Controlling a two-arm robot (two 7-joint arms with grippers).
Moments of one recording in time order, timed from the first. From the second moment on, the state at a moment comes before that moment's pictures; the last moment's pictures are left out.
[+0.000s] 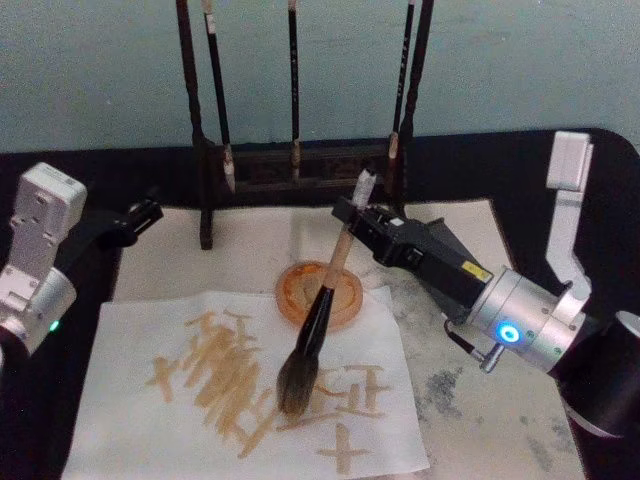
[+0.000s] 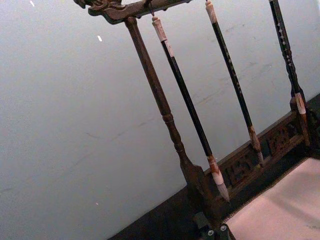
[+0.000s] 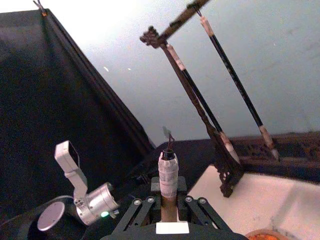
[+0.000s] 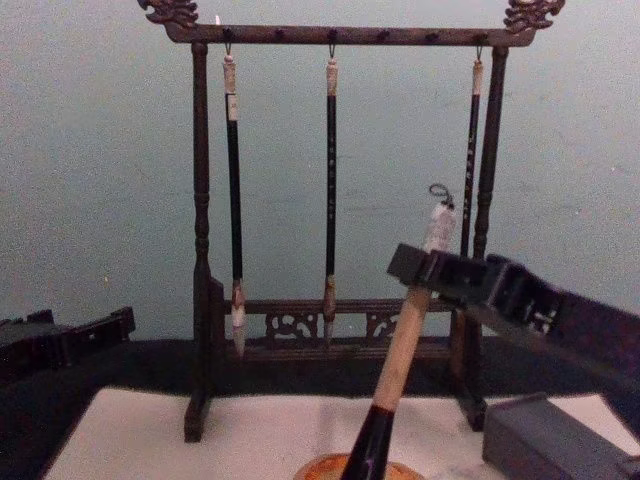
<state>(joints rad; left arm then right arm) -0.20 0.60 0.45 -1.41 -0.25 -0.12 0.03 0.17 0.51 -0.53 -1.63 1.10 0.09 0.44</state>
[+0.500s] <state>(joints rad) -0.20 0.60 0.45 -1.41 -0.25 -0.12 0.03 0.17 0.51 -0.53 -1.56 1.11 0.09 0.46</state>
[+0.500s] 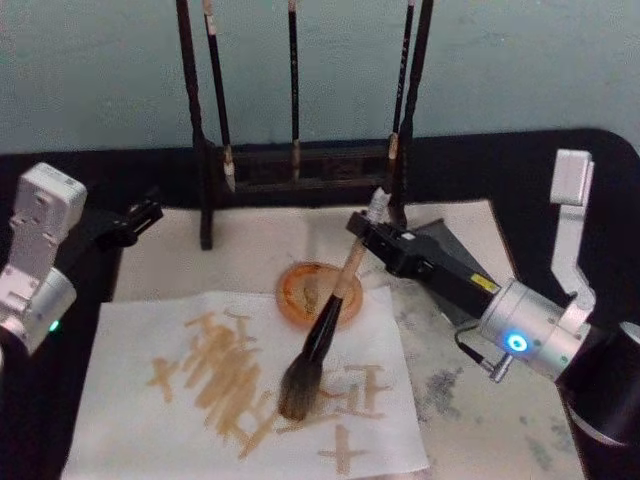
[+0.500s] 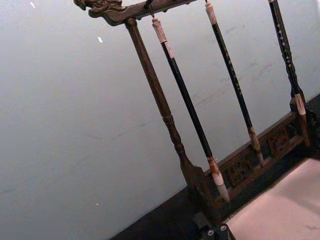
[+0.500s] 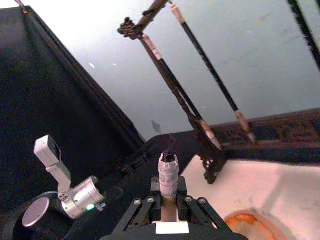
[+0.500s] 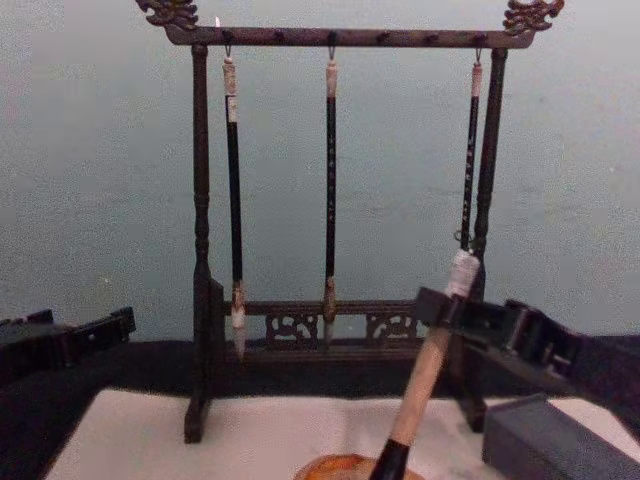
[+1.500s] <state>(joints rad) -0.20 0.60 0.45 -1.41 -0.25 -0.12 0.03 0.04 0.62 -0.40 -1.67 1.17 0.04 0.45</state>
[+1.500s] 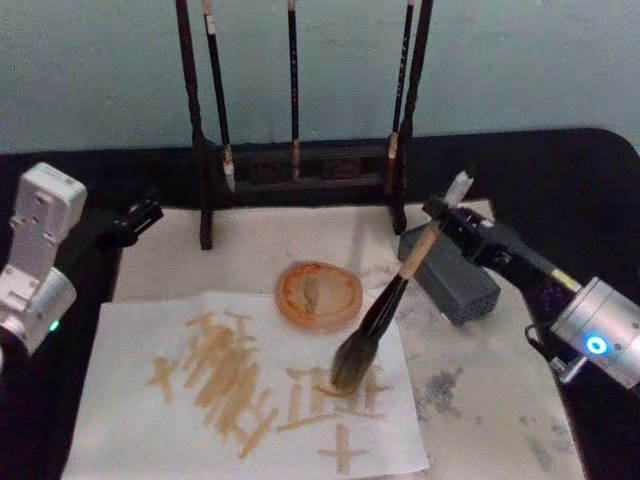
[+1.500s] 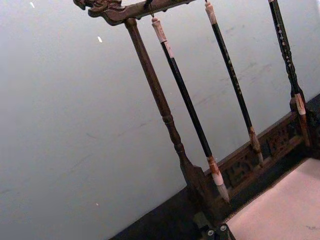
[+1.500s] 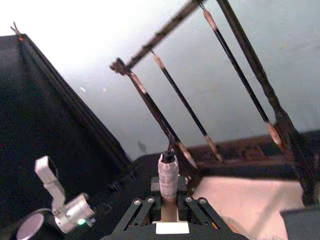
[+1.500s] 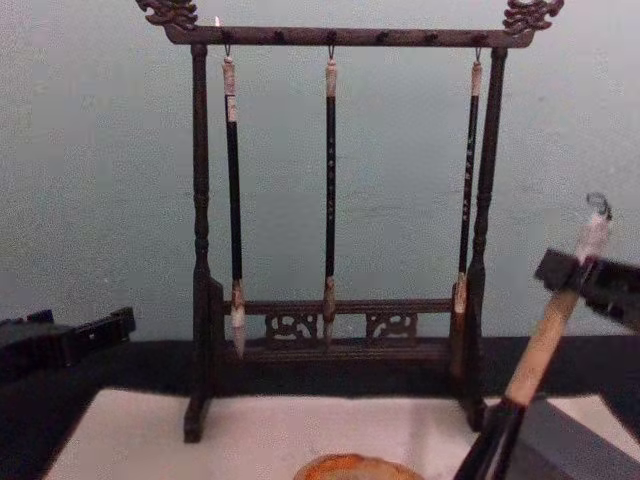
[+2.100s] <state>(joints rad) -0.20 0.60 0.45 -1.41 -0.25 -0.12 0.03 0.11 0.57 -0.48 -1.74 1.14 0.05 0.46</state>
